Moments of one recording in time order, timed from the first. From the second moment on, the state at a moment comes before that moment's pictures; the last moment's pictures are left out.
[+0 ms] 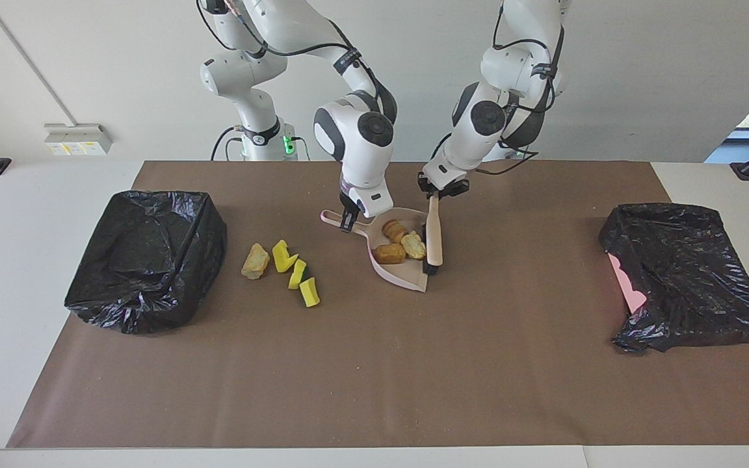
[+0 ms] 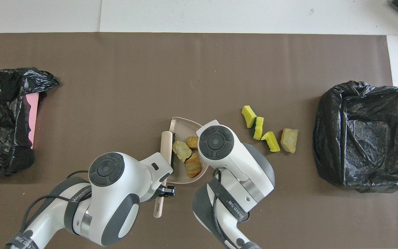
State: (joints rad) left arm -0.63 -0.09 -0.01 -2.36 -0.36 2.14 -0.28; right arm 0.61 0.22 0.00 -1.95 -0.11 1.98 -0.64
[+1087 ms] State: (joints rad) left arm -0.64 -0.13 -0.01 -2.34 -0.11 2.02 -0.61; right arm 0.41 0.02 0.00 -1.93 -0.11 1.80 -0.75
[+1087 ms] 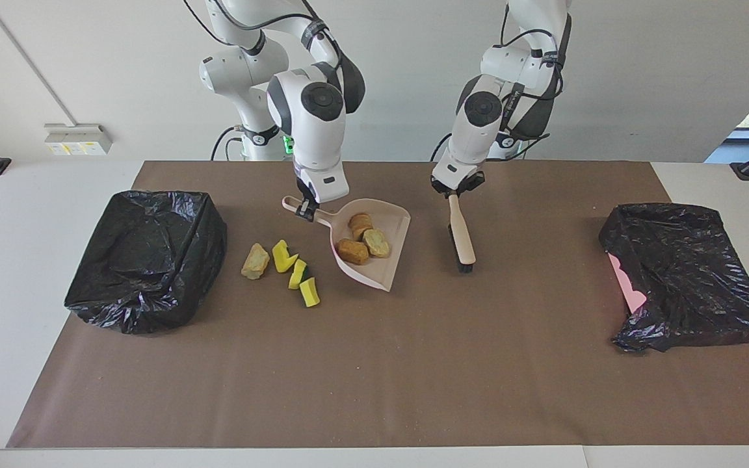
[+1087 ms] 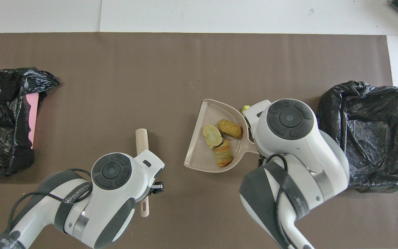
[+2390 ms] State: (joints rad) left arm -1.23 -0.16 -0.03 -2.49 -0.18 2.28 -1.14; right arm -0.37 -0.14 -0.02 -1.87 -0.47 1.84 -1.51
